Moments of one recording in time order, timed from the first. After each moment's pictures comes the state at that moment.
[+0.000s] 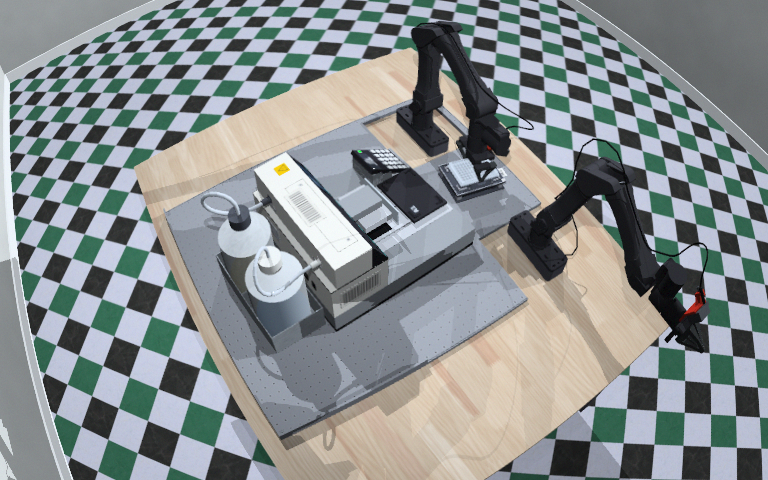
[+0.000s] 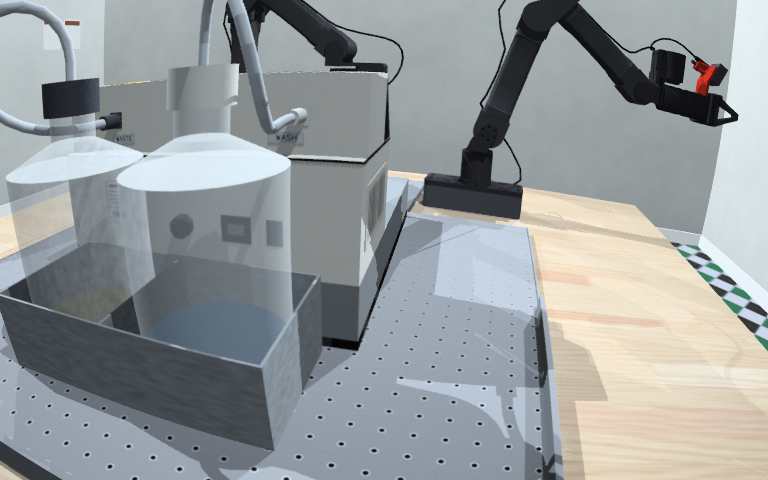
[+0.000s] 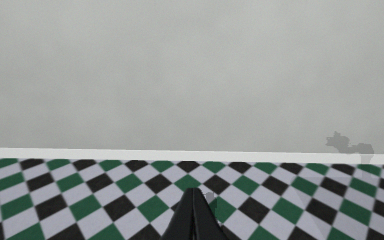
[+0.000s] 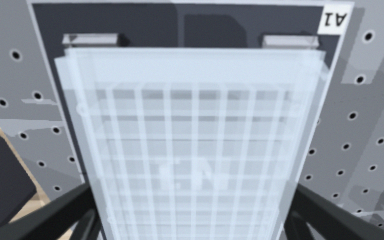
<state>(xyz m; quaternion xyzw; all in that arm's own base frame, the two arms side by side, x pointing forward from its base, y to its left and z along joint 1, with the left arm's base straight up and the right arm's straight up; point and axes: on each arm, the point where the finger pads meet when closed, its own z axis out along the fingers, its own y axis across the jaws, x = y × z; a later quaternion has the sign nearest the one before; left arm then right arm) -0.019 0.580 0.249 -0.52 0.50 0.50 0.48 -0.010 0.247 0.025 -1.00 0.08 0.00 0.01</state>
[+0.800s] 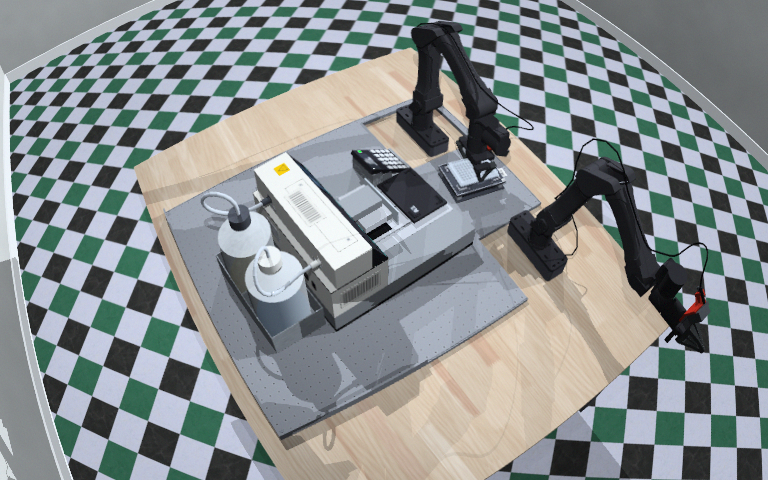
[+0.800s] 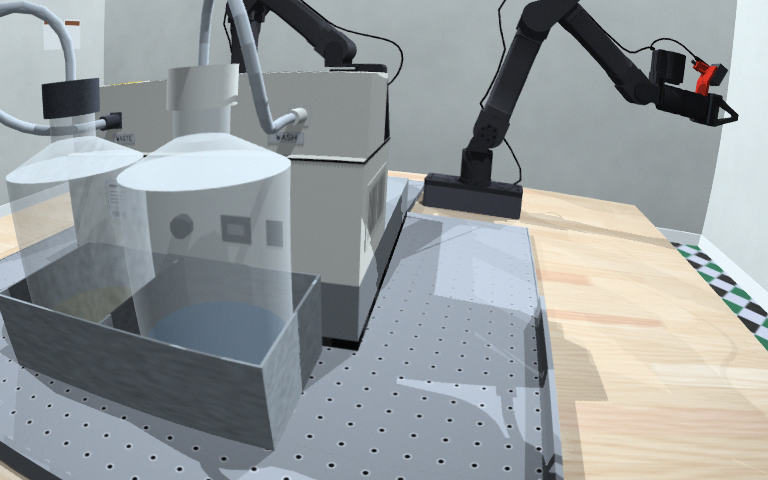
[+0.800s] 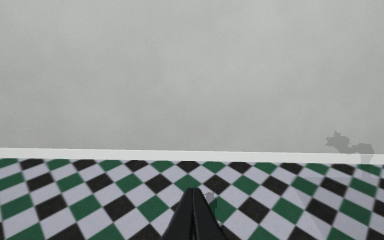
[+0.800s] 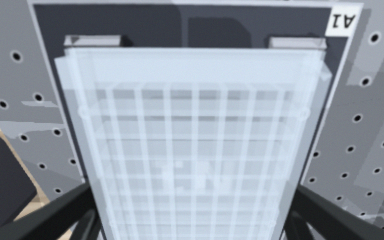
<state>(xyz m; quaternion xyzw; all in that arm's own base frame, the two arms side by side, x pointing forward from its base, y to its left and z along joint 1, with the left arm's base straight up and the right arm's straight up) -0.019 0.580 0.249 -0.52 0.50 0.50 0.48 -0.011 0.245 0.023 -1.00 0.08 0.00 0.01</state>
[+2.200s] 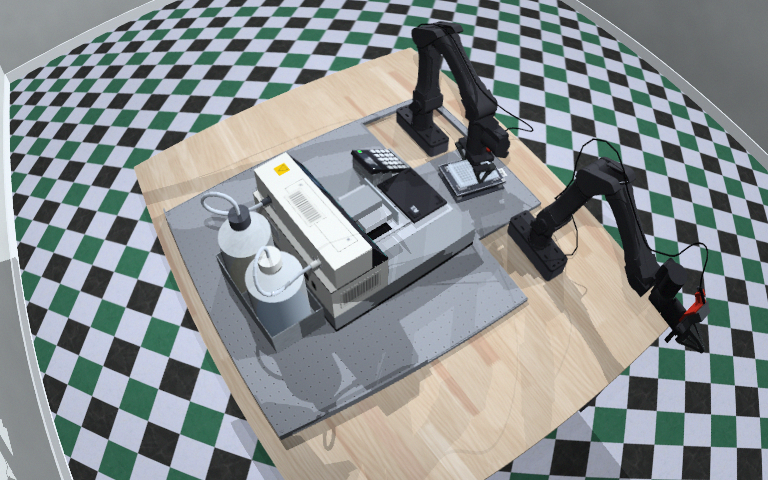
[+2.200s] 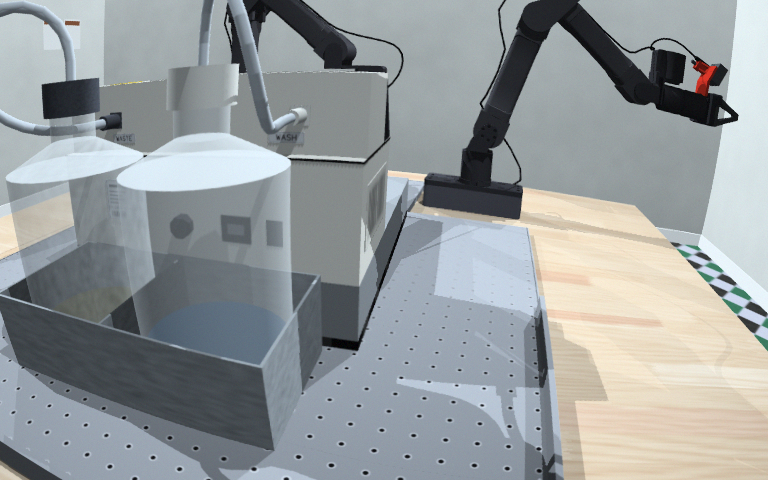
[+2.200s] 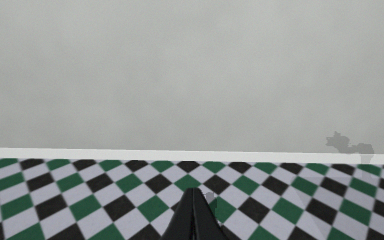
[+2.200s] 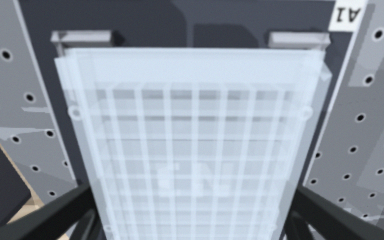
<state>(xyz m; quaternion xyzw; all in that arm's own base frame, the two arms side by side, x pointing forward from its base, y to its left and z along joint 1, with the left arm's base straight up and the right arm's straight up) -0.019 0.580 0.249 -0.52 0.50 0.50 0.48 -0.009 0.247 0.019 -1.00 0.08 0.00 0.01</state>
